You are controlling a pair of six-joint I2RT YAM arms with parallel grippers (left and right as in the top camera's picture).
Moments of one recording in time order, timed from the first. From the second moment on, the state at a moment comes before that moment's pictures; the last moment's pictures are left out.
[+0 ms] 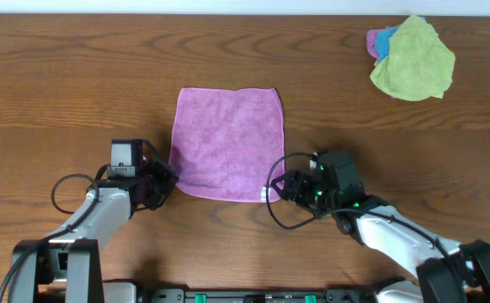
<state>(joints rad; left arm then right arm) -0.01 1.47 0.53 -0.21 0.38 -1.04 0.40 1.45 0.42 0.12 -0.43 0.89</state>
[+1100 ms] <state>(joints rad) -0.01 1.45 0.53 -0.39 0.54 -0.78 0.40 1.46 0.42 0.01 -0.40 0.92</state>
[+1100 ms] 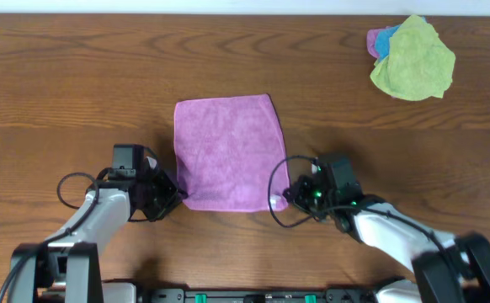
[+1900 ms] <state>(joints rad) -0.01 1.20 0.55 -0.47 0.55 -0.81 0.40 1.09 0.42 -0.10 -0.26 0.86</state>
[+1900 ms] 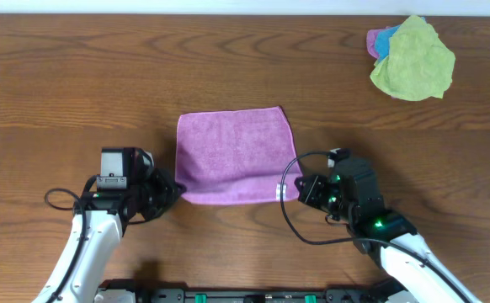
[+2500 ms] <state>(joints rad) -0.02 1.42 0.67 -0.18 0.43 -0.94 0.39 1.45 0.67 0.01 -0.16 0.73</state>
